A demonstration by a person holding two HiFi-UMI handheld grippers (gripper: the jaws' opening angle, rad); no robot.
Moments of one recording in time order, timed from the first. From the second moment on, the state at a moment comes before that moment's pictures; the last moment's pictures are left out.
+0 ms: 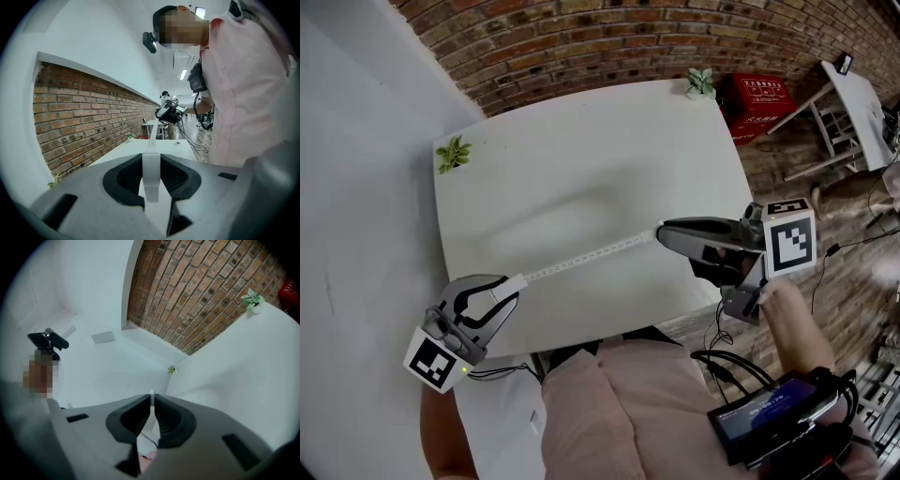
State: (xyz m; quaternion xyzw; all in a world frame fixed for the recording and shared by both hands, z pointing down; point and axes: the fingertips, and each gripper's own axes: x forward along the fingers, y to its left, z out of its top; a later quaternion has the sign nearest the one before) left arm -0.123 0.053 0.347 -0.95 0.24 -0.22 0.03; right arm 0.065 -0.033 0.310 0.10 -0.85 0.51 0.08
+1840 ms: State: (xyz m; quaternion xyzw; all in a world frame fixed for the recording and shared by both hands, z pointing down) left arm -0.154 0.061 0.363 -0.93 0.29 -0.24 -0.05; right arm 0.084 -0.050 0.306 0.13 -0.86 0.49 0.07
